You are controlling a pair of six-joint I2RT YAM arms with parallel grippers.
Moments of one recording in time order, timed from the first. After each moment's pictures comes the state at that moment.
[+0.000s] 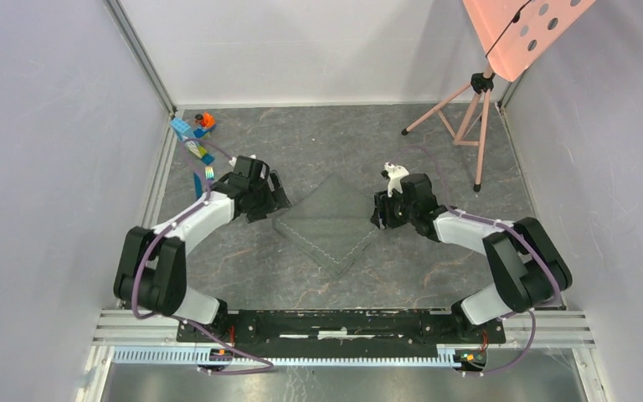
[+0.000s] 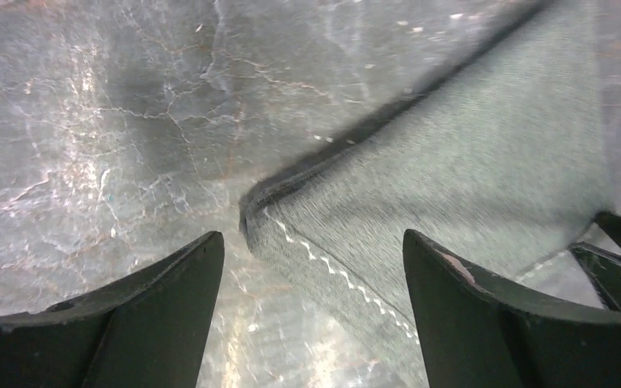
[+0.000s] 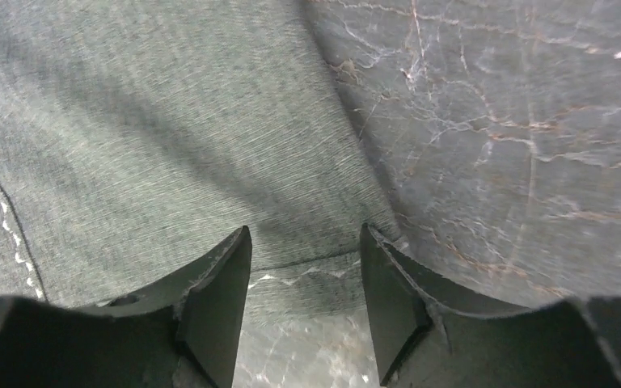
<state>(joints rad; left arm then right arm) -0.31 1.49 0.86 -0.37 0.04 -0.66 0.42 1.52 0.61 0.17 -0.23 0.16</state>
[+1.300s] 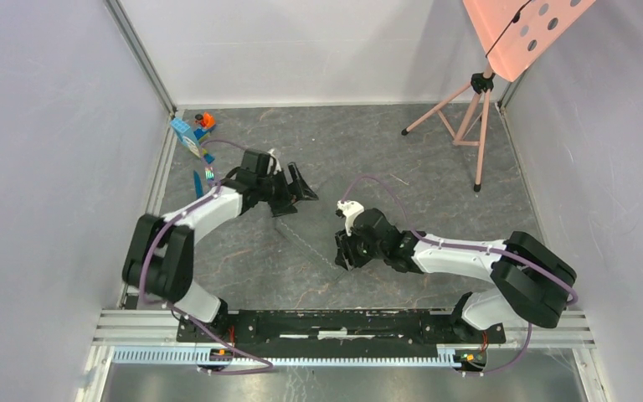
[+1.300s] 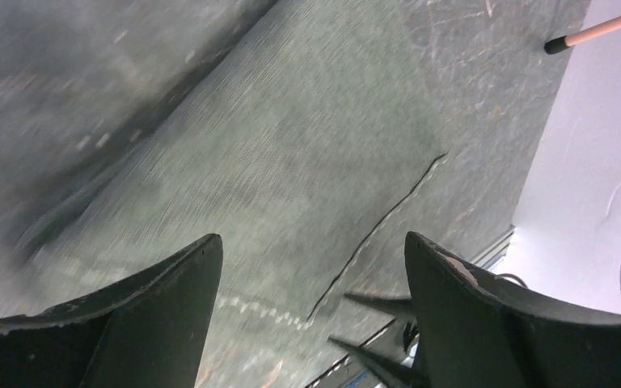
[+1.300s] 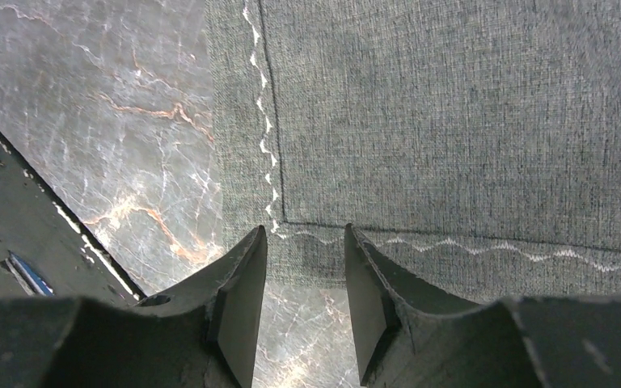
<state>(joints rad) -0.34 1.47 0.87 -0.22 0.40 -0.74 0.94 1.42 0.62 0.03 -0.08 0.38</state>
